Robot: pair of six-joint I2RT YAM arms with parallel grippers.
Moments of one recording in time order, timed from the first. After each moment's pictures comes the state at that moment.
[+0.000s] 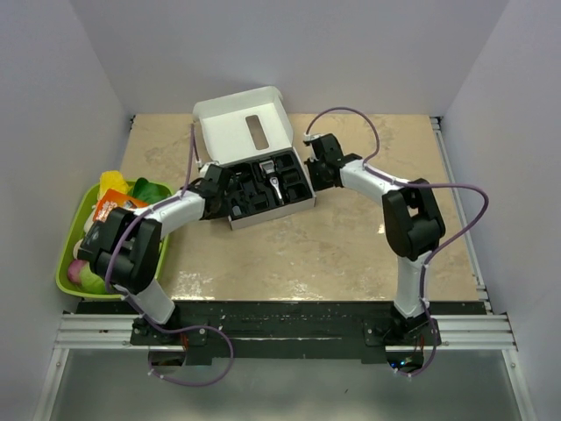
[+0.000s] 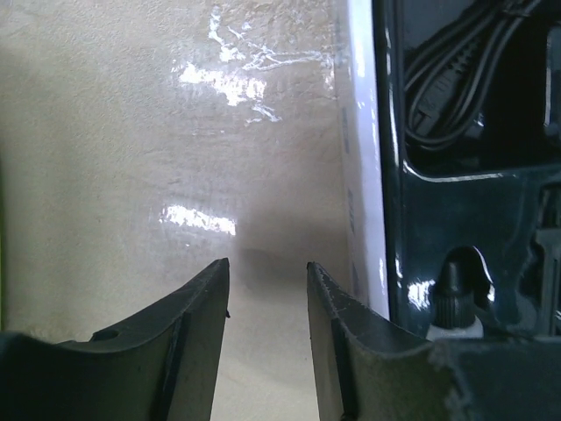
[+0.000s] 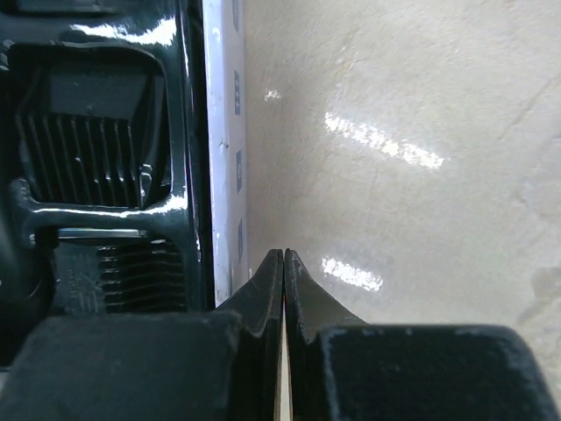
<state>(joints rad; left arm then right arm) -0.37 1.66 0.96 -0.36 -0.38 -0.48 0.46 2.00 1.46 -0.39 0.10 0.11</state>
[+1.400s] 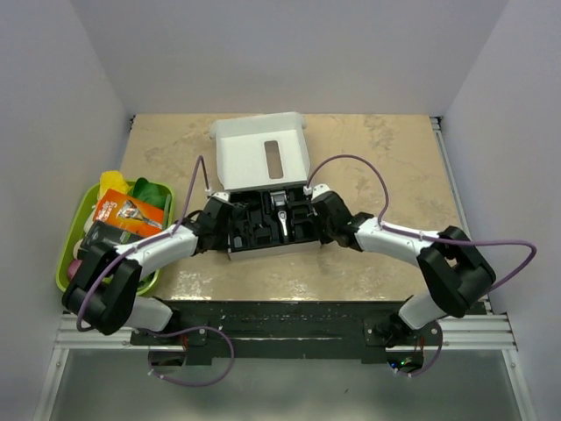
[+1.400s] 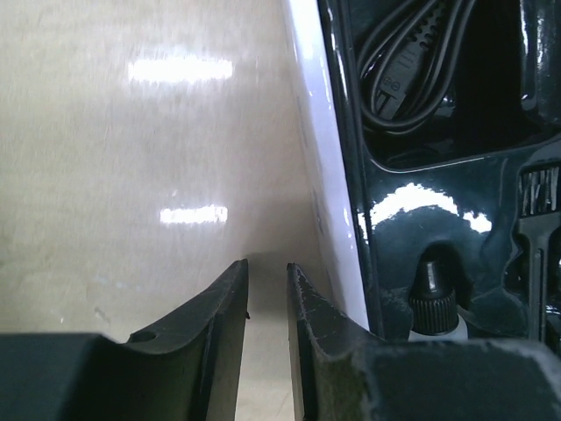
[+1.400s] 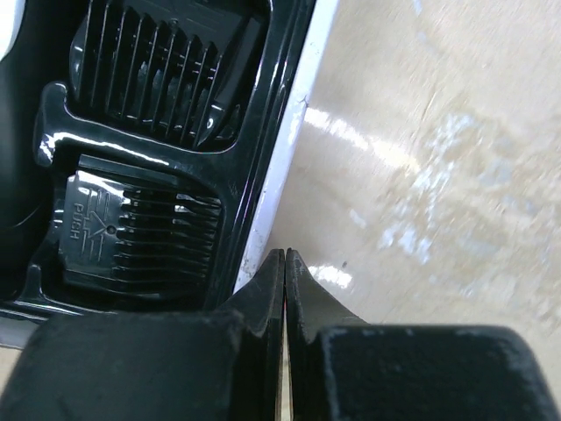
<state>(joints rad) -0.51 1.41 0.66 -0.30 -0.25 -0.42 0.68 1.55 0.82 -0.18 0.19 0.17</state>
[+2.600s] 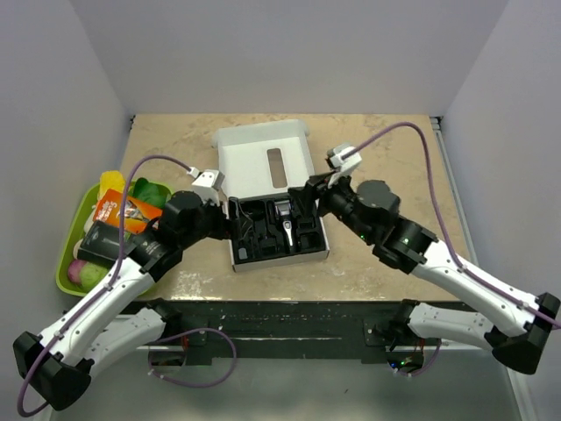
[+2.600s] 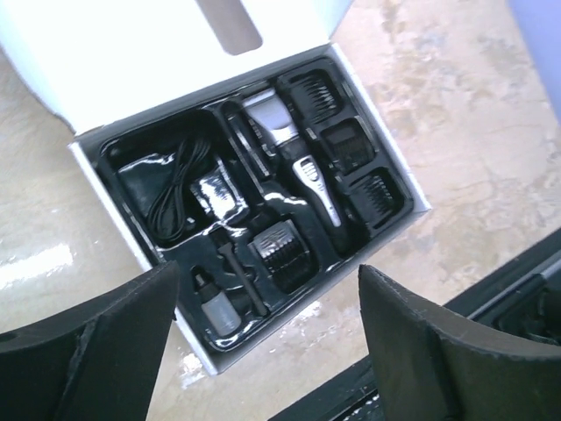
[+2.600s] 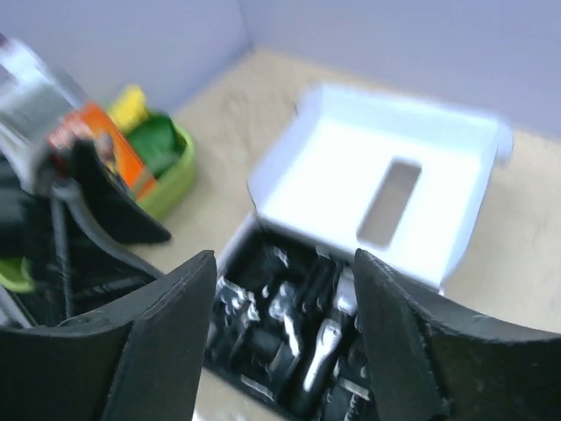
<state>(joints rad) -0.59 0.86 0.78 -0.42 0.00 -0.43 0.90 1.05 1.04 -0.16 0.24 0.19</state>
